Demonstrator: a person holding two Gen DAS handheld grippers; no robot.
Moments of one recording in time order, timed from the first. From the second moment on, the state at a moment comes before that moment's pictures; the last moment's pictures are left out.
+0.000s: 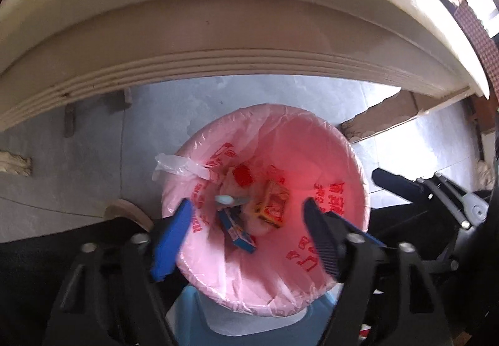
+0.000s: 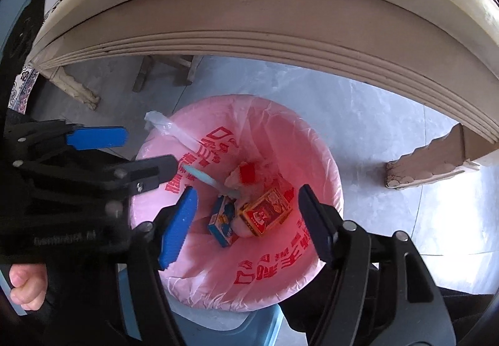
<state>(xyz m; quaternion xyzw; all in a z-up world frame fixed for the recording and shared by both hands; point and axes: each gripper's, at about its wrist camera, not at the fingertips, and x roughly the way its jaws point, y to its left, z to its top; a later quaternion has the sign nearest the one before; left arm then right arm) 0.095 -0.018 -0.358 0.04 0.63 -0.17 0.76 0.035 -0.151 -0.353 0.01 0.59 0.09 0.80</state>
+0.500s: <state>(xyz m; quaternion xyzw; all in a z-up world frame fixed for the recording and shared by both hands) 0.067 -0.015 -0.287 0.07 0.56 -0.13 0.81 0.001 -0.168 -0.302 0.00 0.55 0.03 0.84</state>
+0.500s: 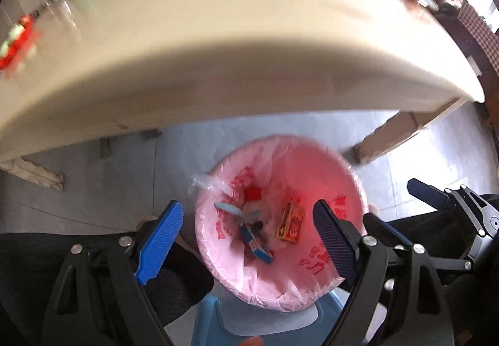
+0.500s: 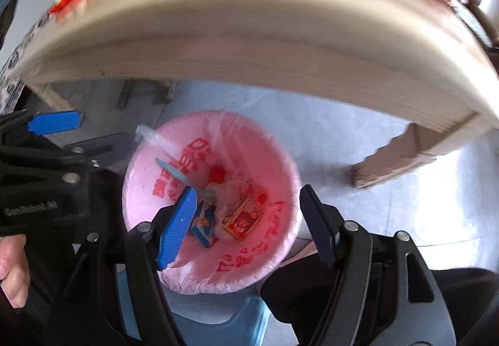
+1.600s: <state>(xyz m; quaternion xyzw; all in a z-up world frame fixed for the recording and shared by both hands) -0.071 -0.015 -0.042 0.04 0.32 -0.07 0.95 -0.149 -0.195 -0.040 -0.01 0.24 -0.14 0.96</state>
